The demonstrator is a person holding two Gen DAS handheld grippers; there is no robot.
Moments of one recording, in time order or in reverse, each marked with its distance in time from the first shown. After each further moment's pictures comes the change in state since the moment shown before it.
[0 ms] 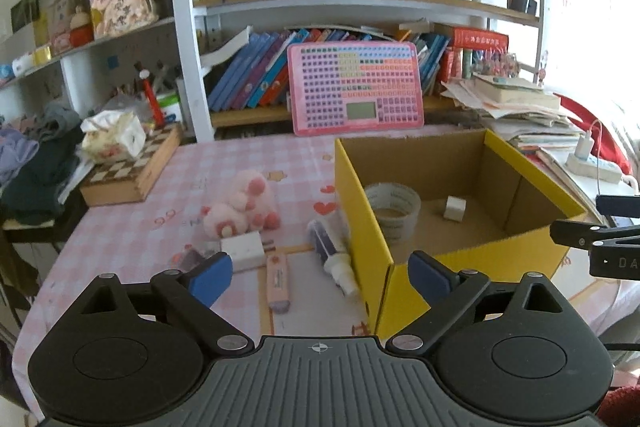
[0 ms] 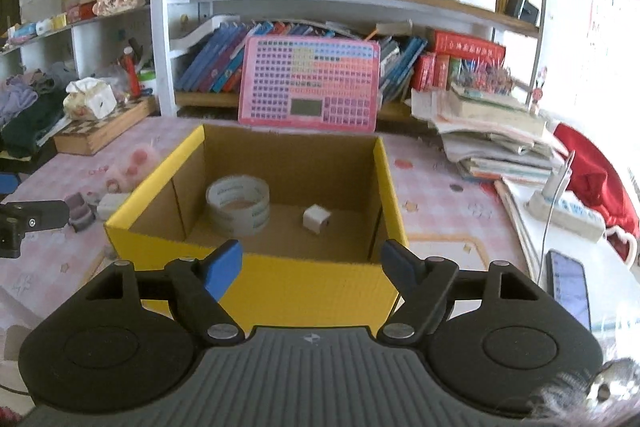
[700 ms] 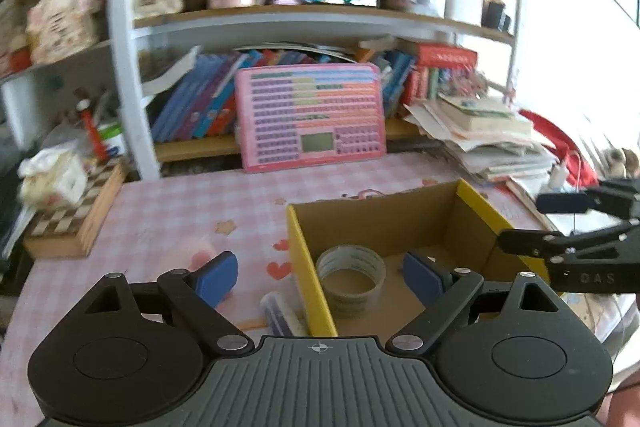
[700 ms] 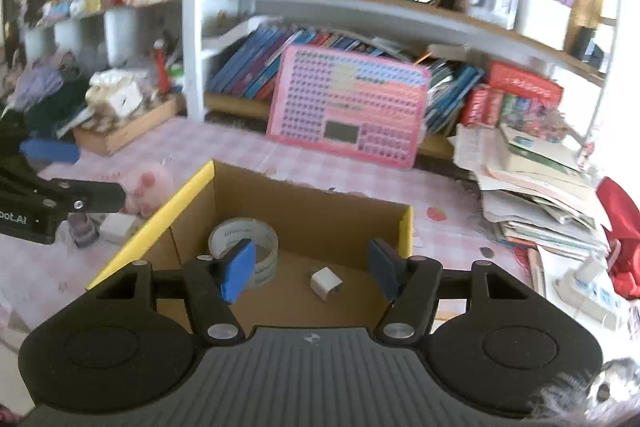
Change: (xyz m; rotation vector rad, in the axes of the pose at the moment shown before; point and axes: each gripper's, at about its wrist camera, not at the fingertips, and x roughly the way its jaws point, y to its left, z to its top) left arm 0.041 -0.005 0.068 0.010 -0.034 -0.122; right arm 0.037 -0.014 0.073 -0.121 -0.019 0.096
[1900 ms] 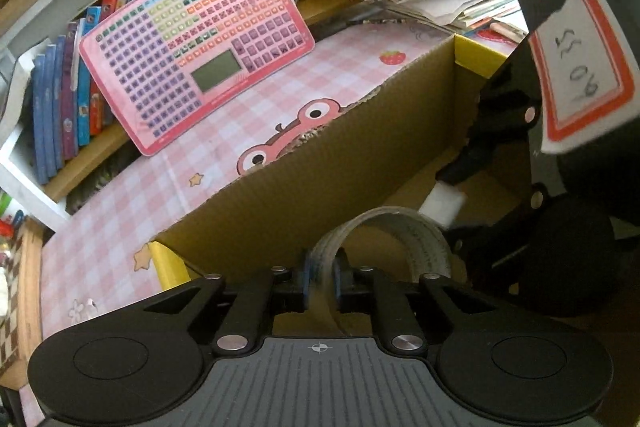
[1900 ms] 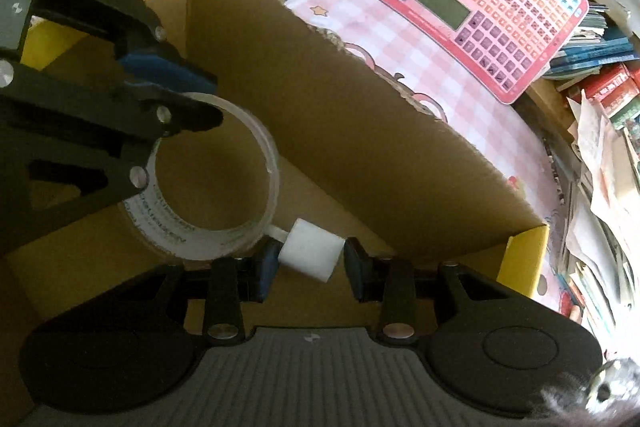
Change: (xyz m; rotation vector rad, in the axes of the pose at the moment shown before) left arm 0.187 -0.057 0.011 0.456 0.310 -0.103; right arm 0.212 0.004 -0.007 -0.439 0.512 0.116
